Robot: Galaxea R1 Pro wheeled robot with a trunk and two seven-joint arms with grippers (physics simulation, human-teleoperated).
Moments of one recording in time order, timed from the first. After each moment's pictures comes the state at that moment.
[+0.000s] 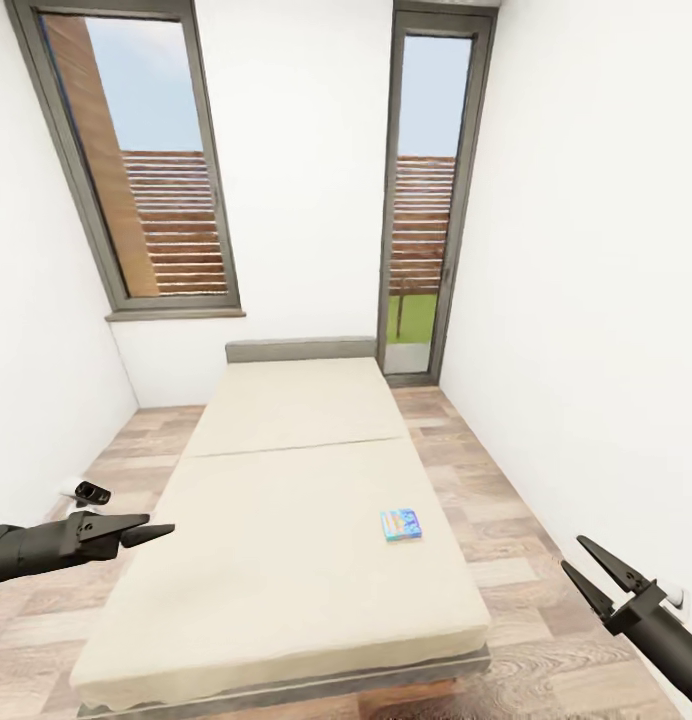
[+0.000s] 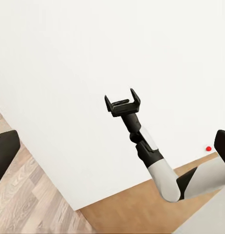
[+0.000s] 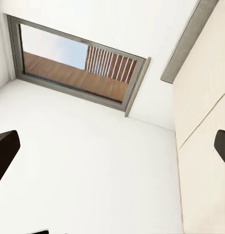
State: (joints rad) left arm -0.41 0.61 0.03 -1.17 0.57 1.03 -1.57; right arm 0.01 -0.18 -0.58 -1.43 -1.12 0.89 0.73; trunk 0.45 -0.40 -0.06
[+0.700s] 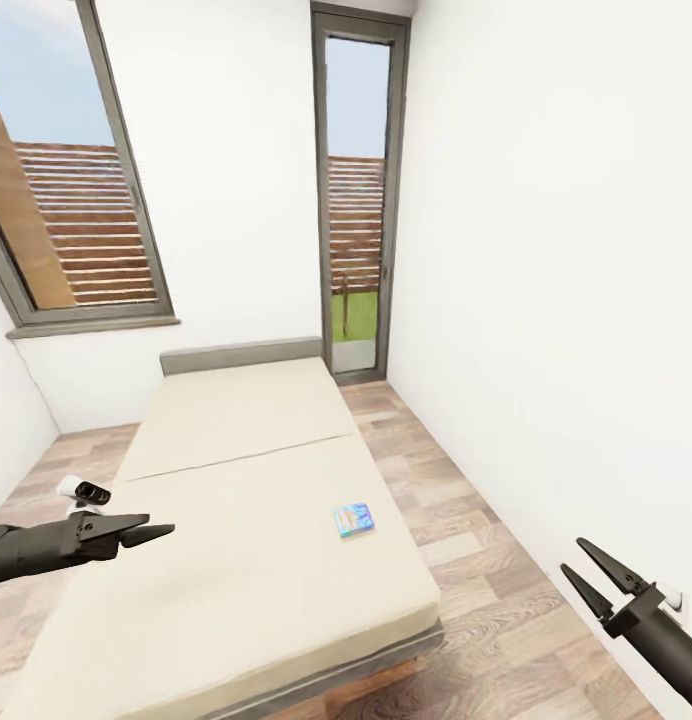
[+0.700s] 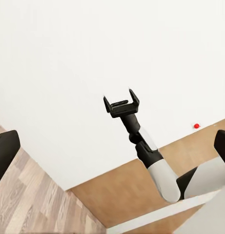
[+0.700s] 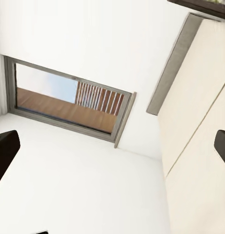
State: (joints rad) left arm -0.41 0.61 0.03 -1.17 0.57 1.03 -1.57; right arm 0.01 -0.18 -0.58 -1.42 -1.12 0.88 0.73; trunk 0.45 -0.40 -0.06
